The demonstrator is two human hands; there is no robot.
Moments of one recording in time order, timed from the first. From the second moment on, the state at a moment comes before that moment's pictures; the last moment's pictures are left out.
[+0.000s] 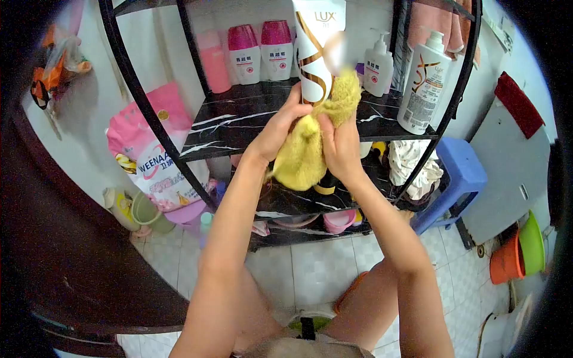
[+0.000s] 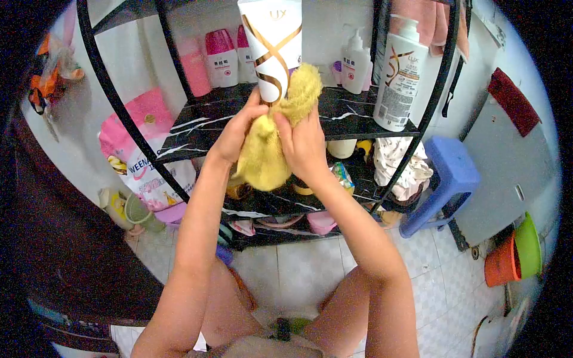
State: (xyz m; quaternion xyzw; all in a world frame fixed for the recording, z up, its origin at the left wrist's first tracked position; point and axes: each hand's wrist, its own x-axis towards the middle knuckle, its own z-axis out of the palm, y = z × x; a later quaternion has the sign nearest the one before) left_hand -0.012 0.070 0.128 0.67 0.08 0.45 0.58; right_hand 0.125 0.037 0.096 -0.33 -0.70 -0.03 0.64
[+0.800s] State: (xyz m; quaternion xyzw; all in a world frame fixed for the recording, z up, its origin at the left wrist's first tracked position) left_hand -0.008 0.072 0.123 0.55 0.14 0.58 0.58; right_hand 0.124 0.026 0.088 -0.42 -0.73 -0.10 0.53
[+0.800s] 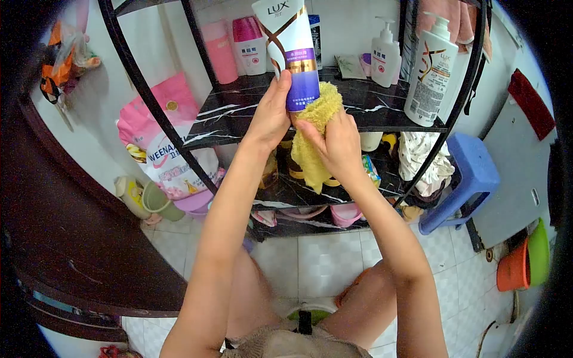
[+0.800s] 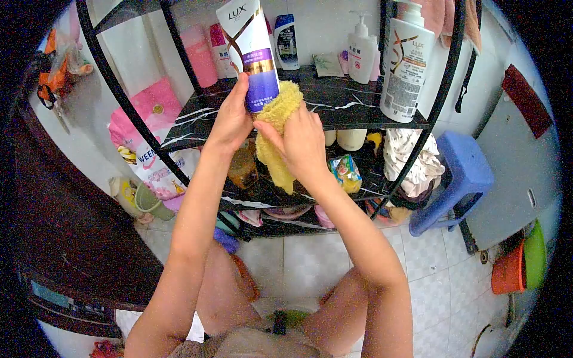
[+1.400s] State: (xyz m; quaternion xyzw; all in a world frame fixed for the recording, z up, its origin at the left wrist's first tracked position) left_hand -0.008 0.077 0.120 0.52 0.08 0.71 0.48; right_hand 0.104 0.013 0.107 -0.29 -0.45 0.55 0.64
